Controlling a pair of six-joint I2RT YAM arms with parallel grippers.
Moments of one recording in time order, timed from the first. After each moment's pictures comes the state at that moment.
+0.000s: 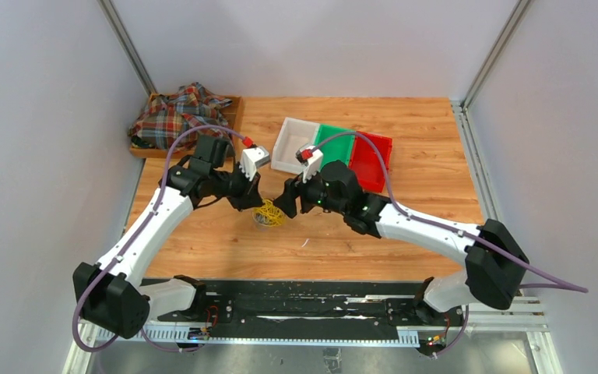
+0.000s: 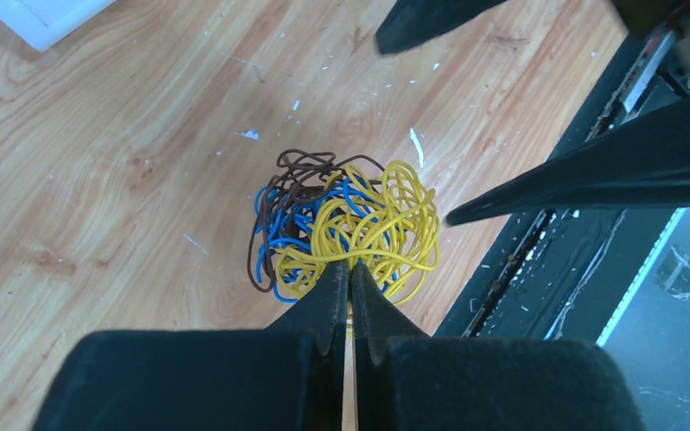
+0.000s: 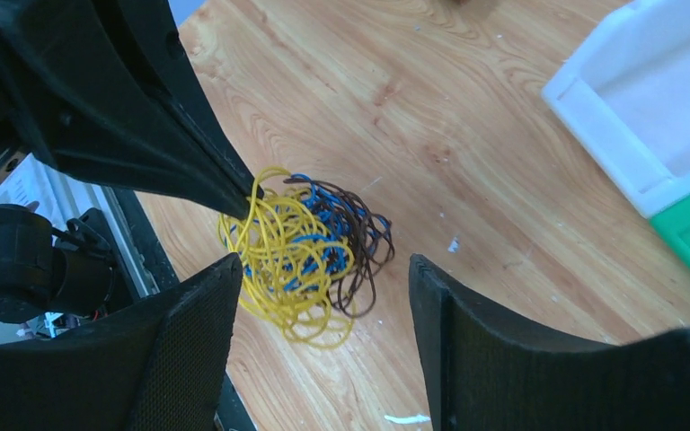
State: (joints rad) left arm -0.35 1.18 1.06 -0.77 0.58 0.30; right arm 0.92 1.39 0.93 0.16 -0.10 0.29
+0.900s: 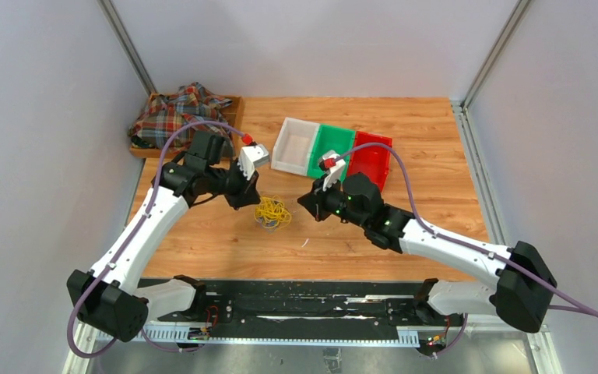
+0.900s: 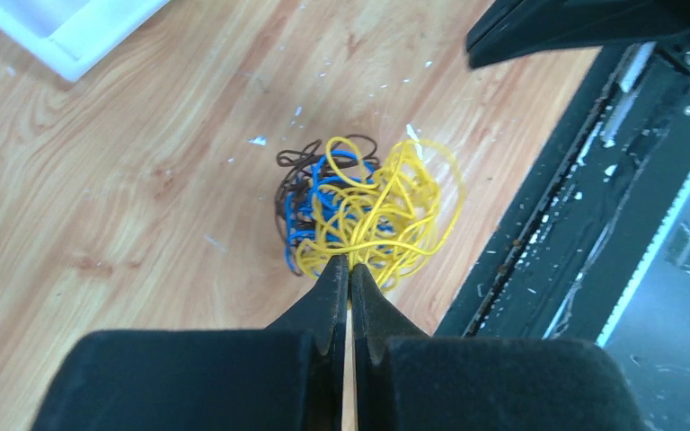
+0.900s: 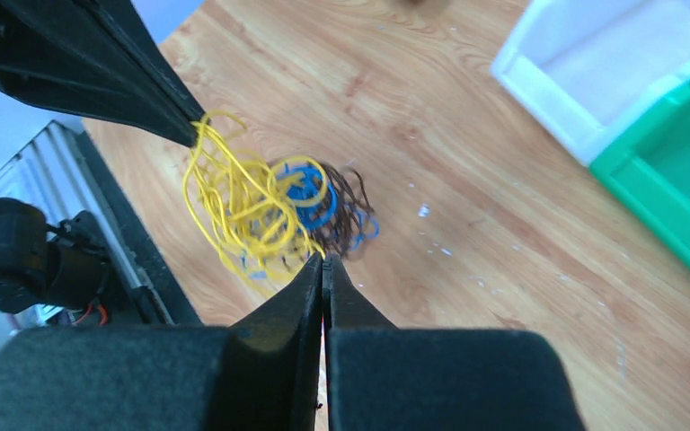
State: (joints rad) left arm -0.36 1.16 1.15 -0.87 0.60 0.38; right arm 0.92 1.23 0.79 0.17 -0.05 0.31
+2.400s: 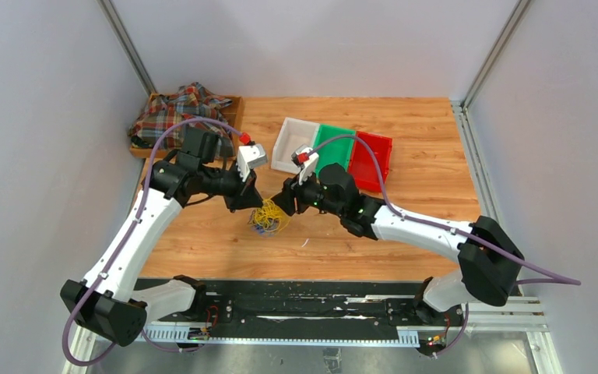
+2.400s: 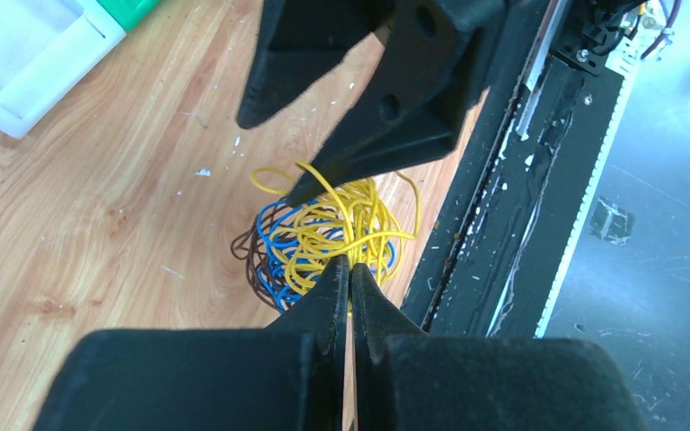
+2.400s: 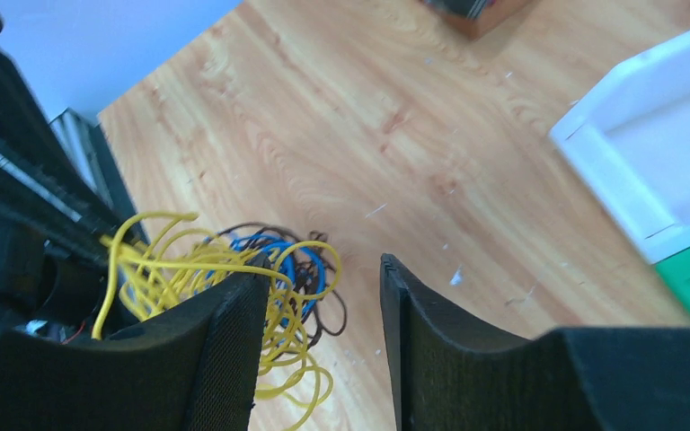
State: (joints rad) left arm -0.36 1.14 1.22 -0.97 0.73 0.42; right arm 0.94 1.45 0.92 0.26 -0.14 0.26
